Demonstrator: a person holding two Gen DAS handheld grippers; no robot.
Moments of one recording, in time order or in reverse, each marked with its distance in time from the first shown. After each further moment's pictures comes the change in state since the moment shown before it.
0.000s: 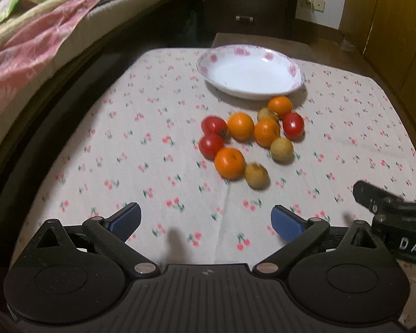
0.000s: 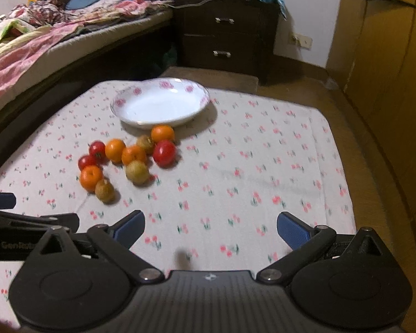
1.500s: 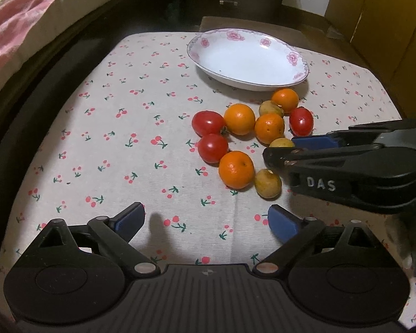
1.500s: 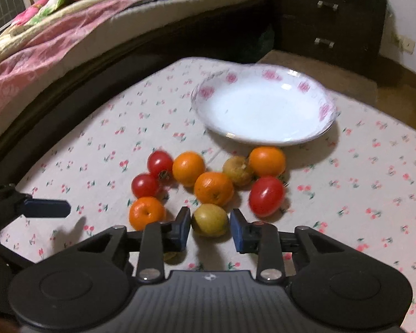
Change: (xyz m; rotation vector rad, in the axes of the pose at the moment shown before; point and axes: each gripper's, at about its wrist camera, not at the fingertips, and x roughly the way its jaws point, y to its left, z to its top) left arm 0.038 0.018 0.016 0.035 0.071 -0.095; right arm 0.105 0.048 0.054 -0.165 0.111 0.387
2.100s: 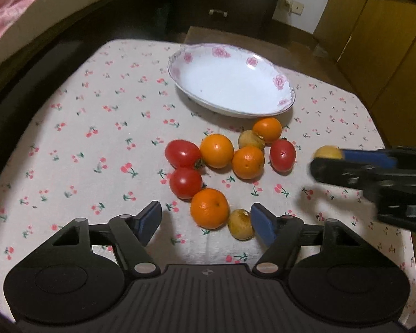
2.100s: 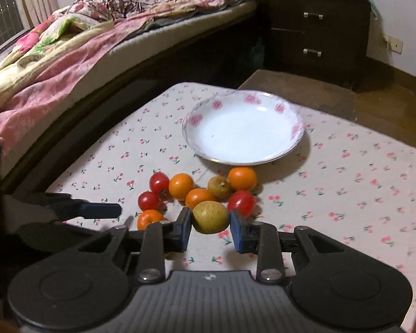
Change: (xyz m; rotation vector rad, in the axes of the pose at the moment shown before) left arm 0.017 -0.004 0.026 -0.074 -0.024 -0.120; right arm -0.064 -0.020 0.009 0.045 -0.063 0.002
